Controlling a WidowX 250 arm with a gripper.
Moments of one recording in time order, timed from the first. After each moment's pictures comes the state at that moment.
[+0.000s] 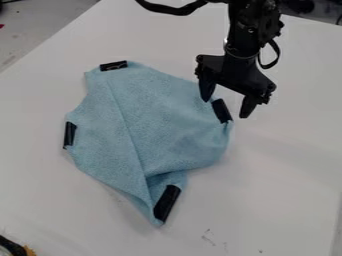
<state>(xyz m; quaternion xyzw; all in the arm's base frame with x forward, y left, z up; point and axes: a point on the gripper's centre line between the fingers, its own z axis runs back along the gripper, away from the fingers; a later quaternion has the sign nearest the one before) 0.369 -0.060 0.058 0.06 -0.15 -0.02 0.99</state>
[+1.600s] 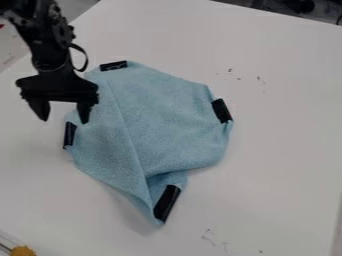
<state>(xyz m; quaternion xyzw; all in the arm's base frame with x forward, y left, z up) 0.252 0.166 0.037 0.09 -0.12 0.24 0.96</state>
